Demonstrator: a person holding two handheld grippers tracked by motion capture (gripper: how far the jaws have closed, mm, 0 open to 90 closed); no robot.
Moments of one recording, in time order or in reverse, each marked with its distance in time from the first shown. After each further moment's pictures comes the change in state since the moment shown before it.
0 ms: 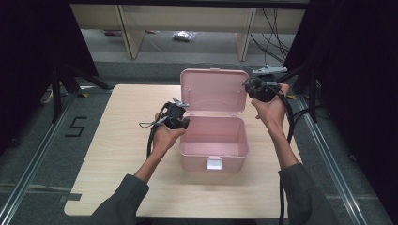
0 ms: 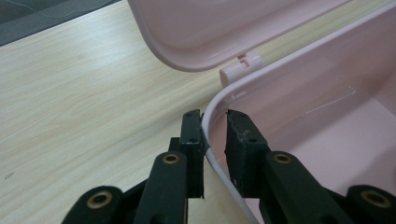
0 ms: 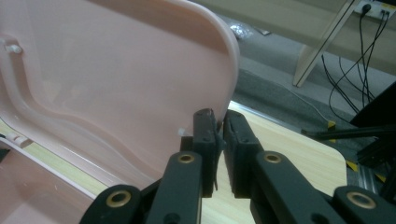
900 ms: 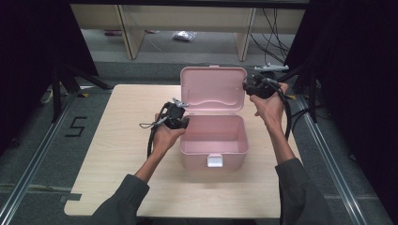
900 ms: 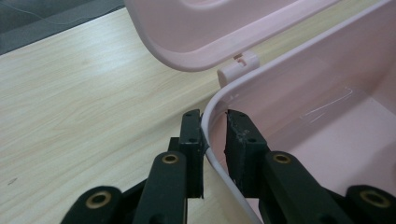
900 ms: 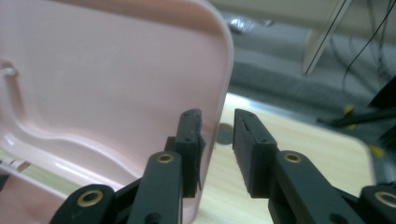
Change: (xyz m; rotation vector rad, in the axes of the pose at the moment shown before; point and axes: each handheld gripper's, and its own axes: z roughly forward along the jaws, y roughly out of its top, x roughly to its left) left arm 0.001 -0.001 0.002 -0.018 0.016 0.014; right arm -0.010 0.001 0.019 -0.007 0.017 0.116
